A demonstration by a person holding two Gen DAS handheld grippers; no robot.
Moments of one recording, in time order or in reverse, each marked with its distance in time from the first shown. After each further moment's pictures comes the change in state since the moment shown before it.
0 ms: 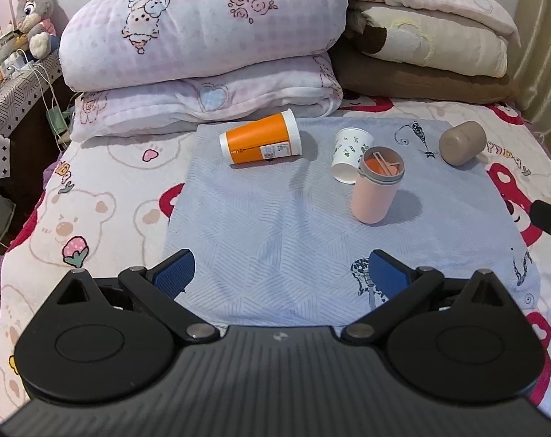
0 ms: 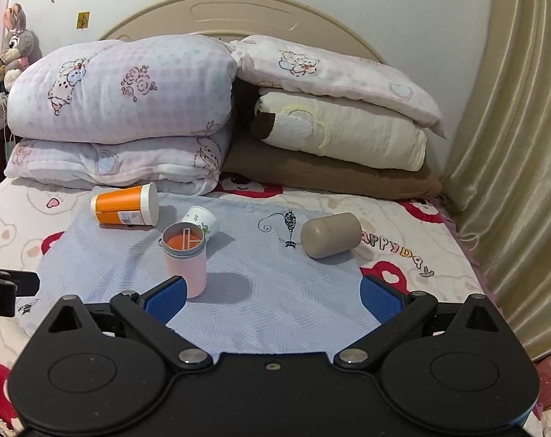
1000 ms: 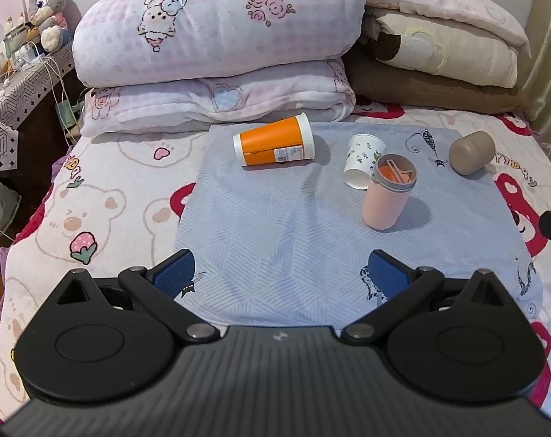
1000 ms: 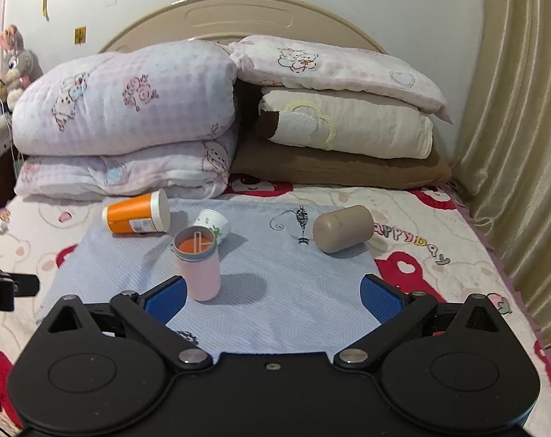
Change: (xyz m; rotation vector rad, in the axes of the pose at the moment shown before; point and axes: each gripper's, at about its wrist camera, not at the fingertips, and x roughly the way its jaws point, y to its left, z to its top) left arm -0.004 0.011 0.001 -0.033 -0.009 0.014; right arm 0.000 -0.008 -0.002 0.077 0.000 0.057
